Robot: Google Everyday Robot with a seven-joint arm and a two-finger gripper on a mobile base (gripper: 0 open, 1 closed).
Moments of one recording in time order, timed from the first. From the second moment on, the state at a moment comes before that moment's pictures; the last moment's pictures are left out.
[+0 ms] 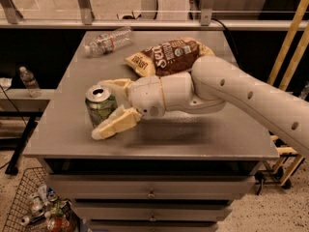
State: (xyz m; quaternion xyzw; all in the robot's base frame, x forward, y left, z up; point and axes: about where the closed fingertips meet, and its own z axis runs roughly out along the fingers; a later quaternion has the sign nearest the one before) arm 0.478 0.120 0.886 -0.58 0.50 0.44 0.46
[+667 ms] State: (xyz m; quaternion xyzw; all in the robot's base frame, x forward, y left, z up) arm 0.477 0.126 0.887 -0.59 0.49 0.45 0.46
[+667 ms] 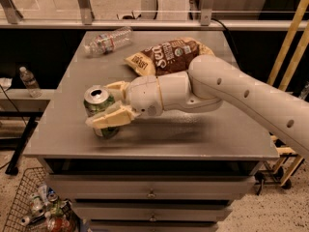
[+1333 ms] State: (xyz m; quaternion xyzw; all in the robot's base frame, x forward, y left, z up) arm 0.505 0.116 0.905 -0.69 0.50 0.35 0.39
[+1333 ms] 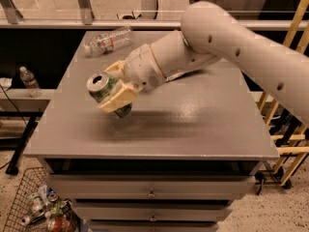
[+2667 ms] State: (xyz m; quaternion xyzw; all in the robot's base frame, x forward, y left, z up) arm 0.501 0.122 0.853 -0.85 0.51 0.01 0.13
